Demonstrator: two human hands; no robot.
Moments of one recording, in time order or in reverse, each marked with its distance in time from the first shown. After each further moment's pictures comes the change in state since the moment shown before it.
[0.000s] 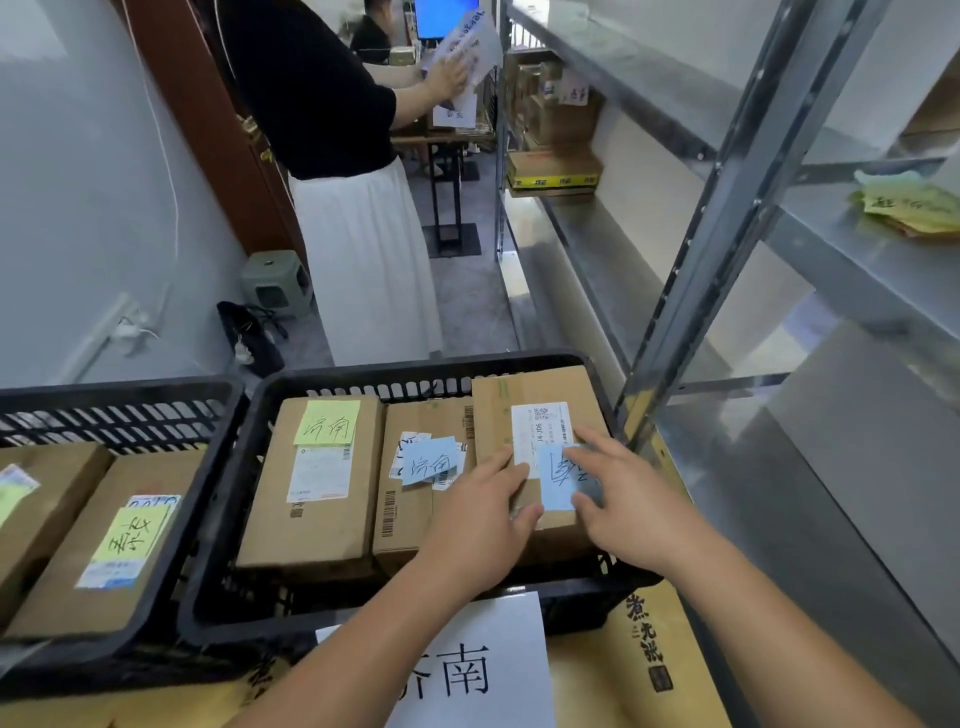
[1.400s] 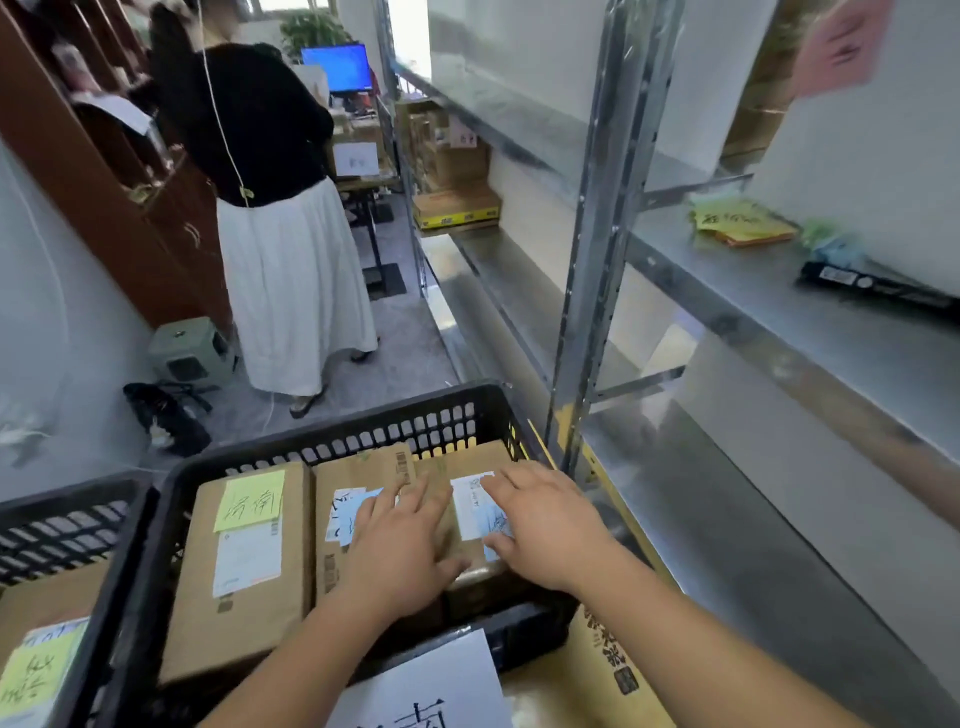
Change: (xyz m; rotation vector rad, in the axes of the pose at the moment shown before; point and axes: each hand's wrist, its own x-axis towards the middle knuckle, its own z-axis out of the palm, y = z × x) left_hand 0.031 -0.030 0.002 0.511 -0.122 0.083; right_hand 0.015 0.007 0.026 -0.312 0.074 -0.058
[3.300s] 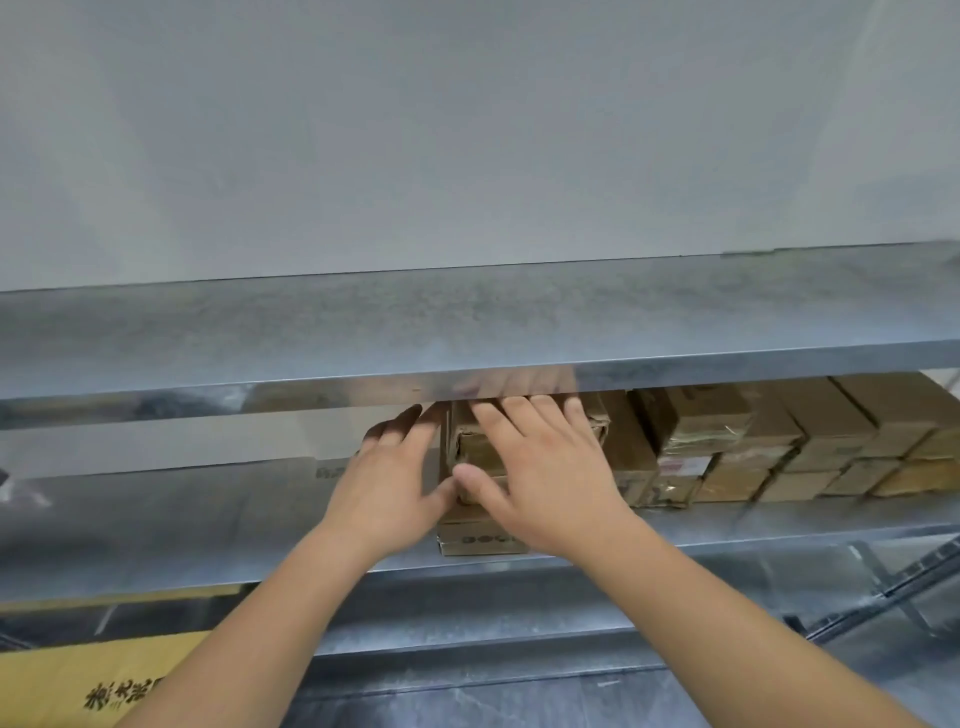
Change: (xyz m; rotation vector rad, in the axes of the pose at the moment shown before) left_hand -0.318 0.459 0.007 -0.142 -0.097 1.348; right_hand -0.644 -0.037 -0.010 -0.253 0.601 1.315
